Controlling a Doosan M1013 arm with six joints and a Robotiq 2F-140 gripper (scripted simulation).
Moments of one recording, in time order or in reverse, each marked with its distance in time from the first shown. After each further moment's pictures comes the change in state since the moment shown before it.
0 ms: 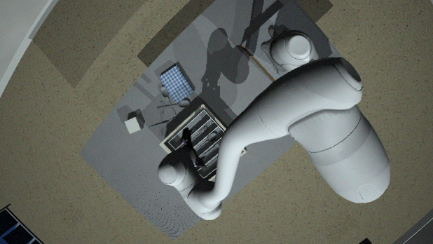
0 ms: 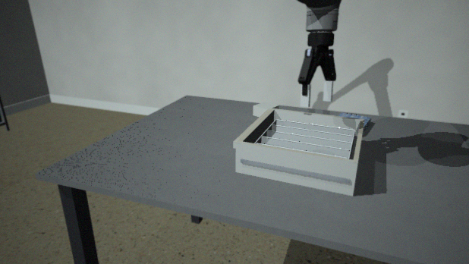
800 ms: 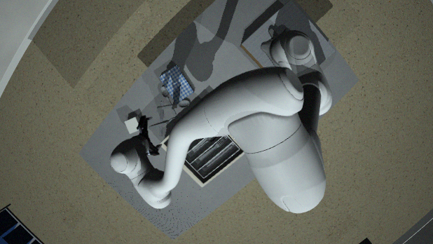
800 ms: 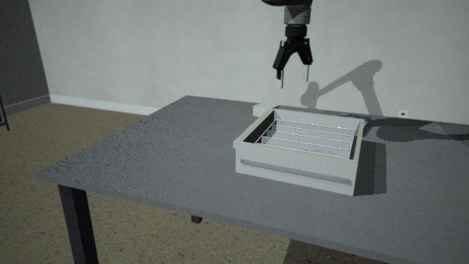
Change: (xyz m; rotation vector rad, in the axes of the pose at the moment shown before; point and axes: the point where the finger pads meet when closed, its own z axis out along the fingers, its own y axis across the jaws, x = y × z) arm 0.176 0.142 -0.038 -0.098 0.103 0.125
